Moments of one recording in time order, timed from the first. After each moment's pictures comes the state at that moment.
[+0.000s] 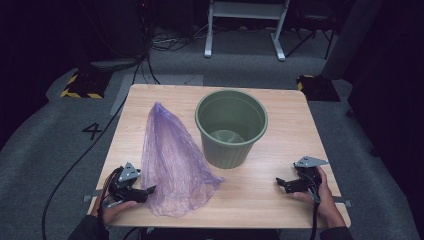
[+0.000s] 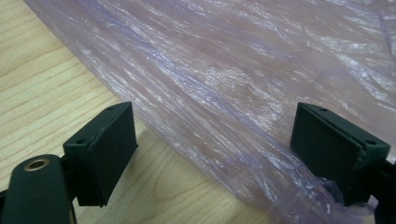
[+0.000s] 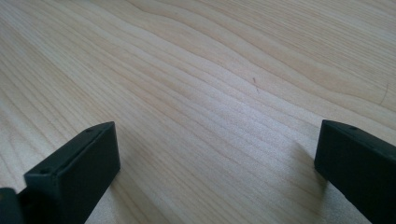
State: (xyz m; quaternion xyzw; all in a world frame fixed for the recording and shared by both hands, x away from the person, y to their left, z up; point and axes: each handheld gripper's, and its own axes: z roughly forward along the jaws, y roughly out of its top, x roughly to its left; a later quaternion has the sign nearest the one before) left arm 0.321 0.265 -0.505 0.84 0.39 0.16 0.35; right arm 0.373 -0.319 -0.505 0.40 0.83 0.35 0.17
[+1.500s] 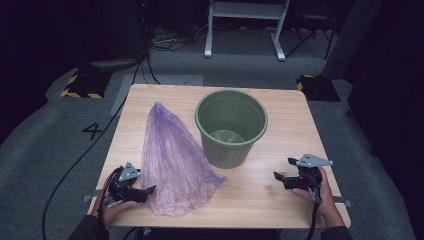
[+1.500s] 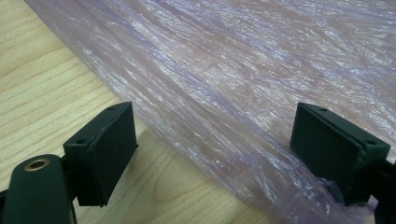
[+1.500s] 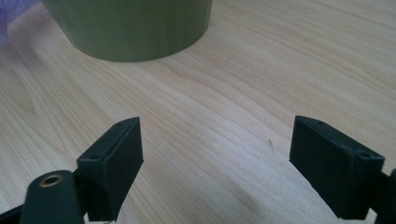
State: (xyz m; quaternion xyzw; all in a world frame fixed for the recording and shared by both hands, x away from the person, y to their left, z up) left arm 0.321 0.265 -0.505 0.84 0.39 0.16 0.35; right arm 0.364 -0.306 -0.477 0.36 0.82 0.41 0.19
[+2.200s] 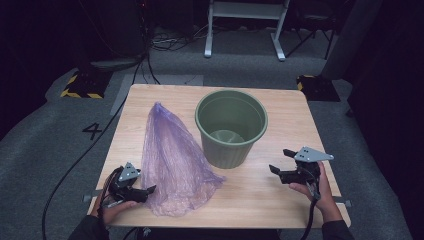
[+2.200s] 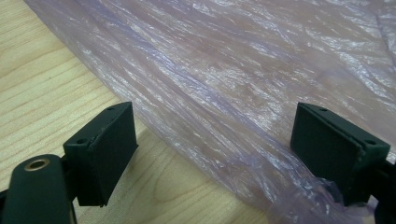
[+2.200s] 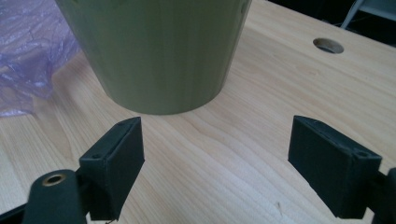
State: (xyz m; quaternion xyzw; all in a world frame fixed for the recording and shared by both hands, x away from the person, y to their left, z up) left arm 0.321 0.265 -0.505 0.84 0.39 0.16 0.35; right arm 0.366 -0.286 -0.441 0.32 0.81 0.44 0.21
